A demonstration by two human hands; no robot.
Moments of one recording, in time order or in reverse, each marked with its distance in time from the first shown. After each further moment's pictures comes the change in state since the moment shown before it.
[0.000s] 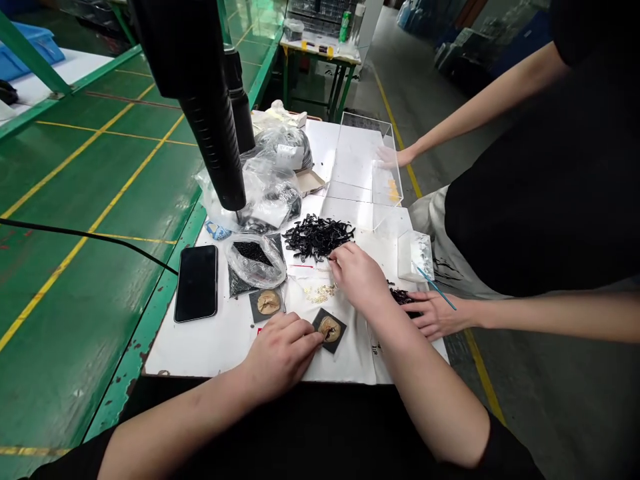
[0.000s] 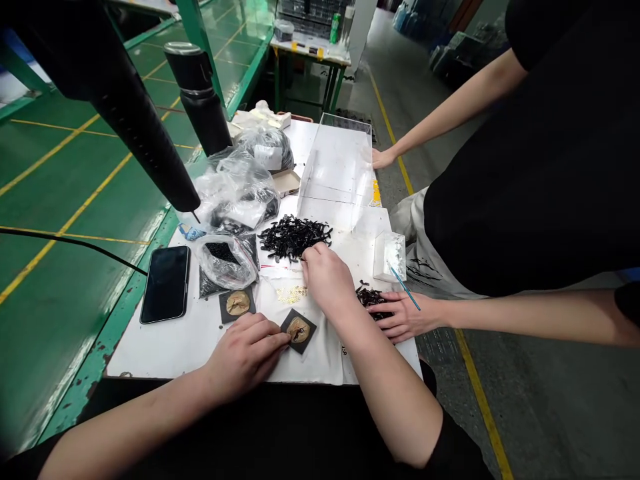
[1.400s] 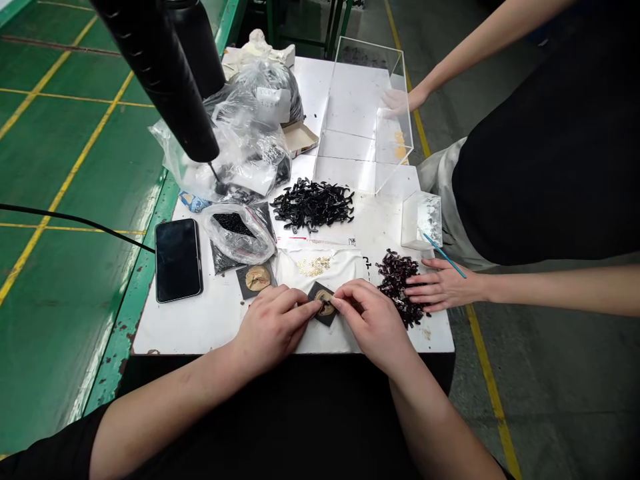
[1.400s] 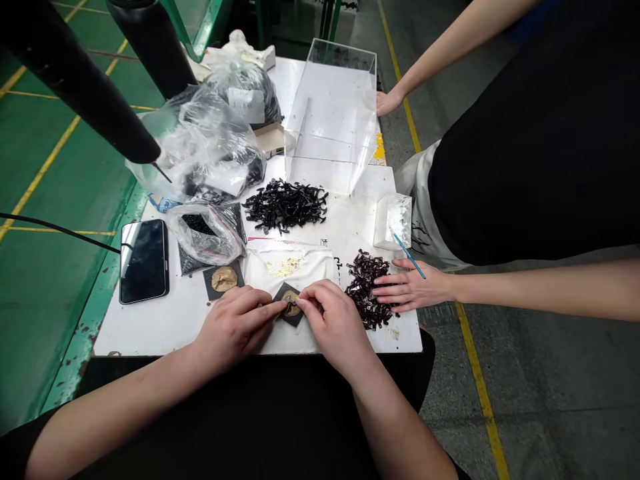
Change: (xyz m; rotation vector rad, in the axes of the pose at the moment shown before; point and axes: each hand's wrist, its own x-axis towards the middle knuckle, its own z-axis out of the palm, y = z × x) left_hand 0.003 -0.002 0.002 0.054 -0.041 -0.066; right_hand -0.126 0.008 0.019 0.642 -0.018 0.117
